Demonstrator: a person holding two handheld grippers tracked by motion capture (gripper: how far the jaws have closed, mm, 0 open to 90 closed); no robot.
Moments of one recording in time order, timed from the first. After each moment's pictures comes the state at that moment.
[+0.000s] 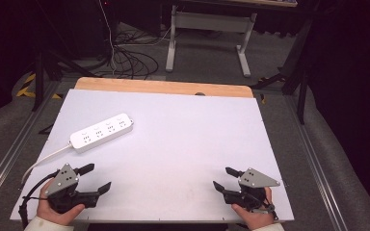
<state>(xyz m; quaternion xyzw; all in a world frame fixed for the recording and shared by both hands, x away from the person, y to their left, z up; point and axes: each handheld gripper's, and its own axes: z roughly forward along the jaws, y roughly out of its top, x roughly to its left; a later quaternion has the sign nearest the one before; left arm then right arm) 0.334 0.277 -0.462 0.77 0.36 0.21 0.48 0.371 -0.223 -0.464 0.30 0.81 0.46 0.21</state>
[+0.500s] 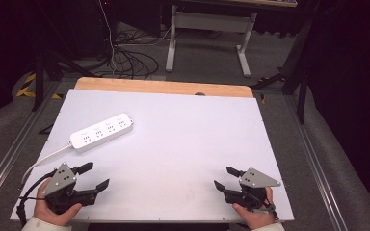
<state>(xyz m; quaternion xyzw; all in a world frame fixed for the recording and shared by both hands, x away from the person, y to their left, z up) 0.332 0.278 -0.456 0.77 0.37 0.22 0.48 0.371 -0.225 -0.464 0.30 0.81 0.46 0.22</state>
